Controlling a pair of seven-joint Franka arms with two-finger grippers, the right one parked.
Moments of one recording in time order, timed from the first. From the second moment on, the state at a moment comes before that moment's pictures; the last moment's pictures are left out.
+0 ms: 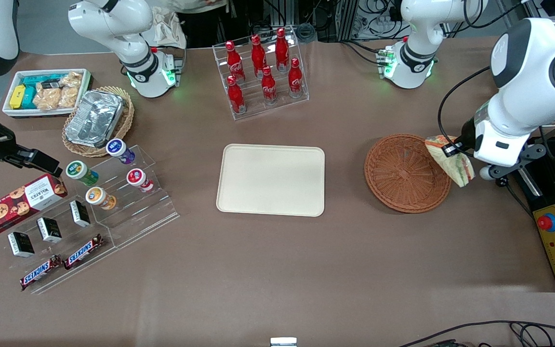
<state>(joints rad) 0.05 0.00 -0.22 -1.82 0.01 1.68 -0.59</state>
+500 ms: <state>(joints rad) 0.03 0.02 -0.29 -1.82 0.01 1.68 -0.58</state>
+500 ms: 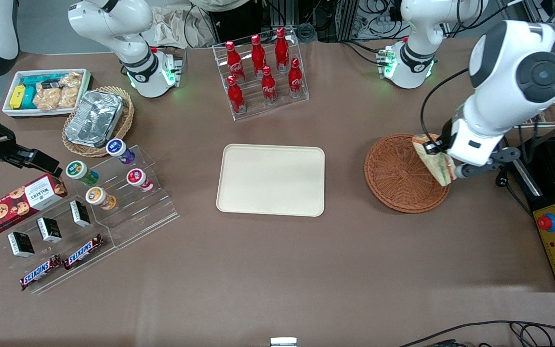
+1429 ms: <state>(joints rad) -0.11 0.24 -0.55 -1.84 0.17 1.97 -0.58</state>
